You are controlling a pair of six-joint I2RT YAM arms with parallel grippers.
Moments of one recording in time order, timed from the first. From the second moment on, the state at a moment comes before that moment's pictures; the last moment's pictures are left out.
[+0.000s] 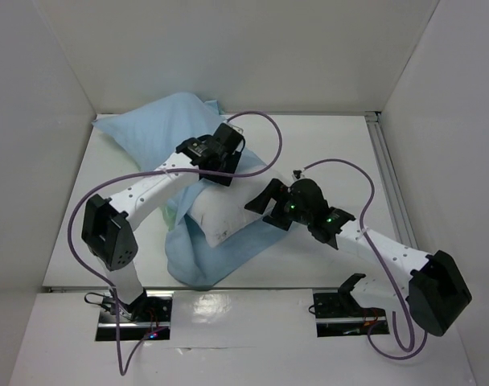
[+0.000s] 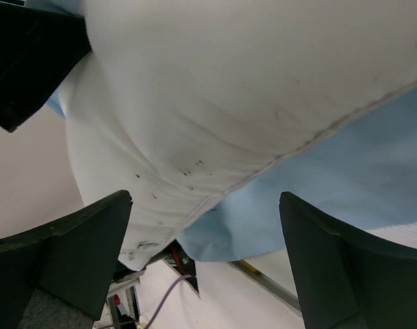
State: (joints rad) left arm -0.66 1.74 1.64 -0.89 -0.37 -0.22; right arm 0.65 1.13 0.64 -0.05 -0.14 1.11
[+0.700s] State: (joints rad) left arm -0.56 1.62 1.68 -0.92 -0.20 -0.25; right arm 0.58 1.44 0.70 0.19 -0.29 1.09
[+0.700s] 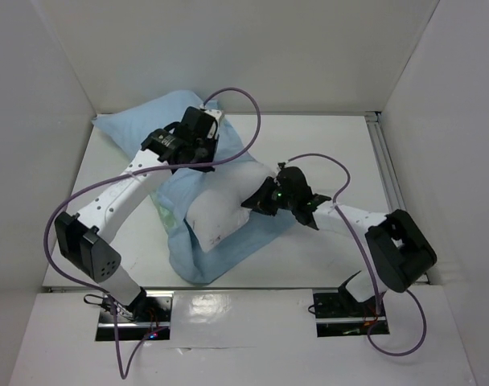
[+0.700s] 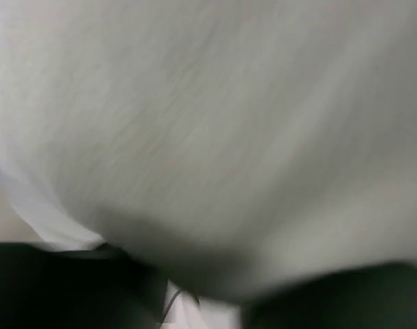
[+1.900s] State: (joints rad) left arm -0.72 1.60 1.93 -0.77 0.38 -0.57; right arm 0.53 1.57 1.04 -0.12 -0.11 0.80
